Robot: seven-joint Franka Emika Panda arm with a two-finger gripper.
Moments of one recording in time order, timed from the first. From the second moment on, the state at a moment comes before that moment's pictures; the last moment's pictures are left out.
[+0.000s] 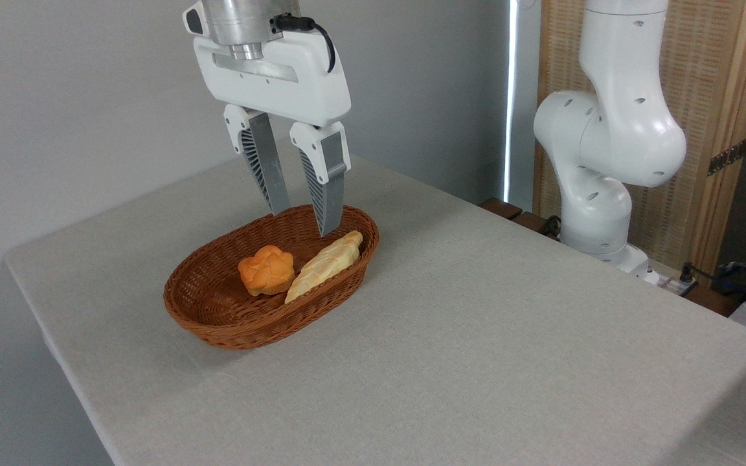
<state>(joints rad) -0.12 -0.07 0.01 -1.68 0.03 1.61 0.56</state>
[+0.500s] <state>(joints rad) -0.12 -0.07 0.01 -1.68 0.02 1.58 0.56</state>
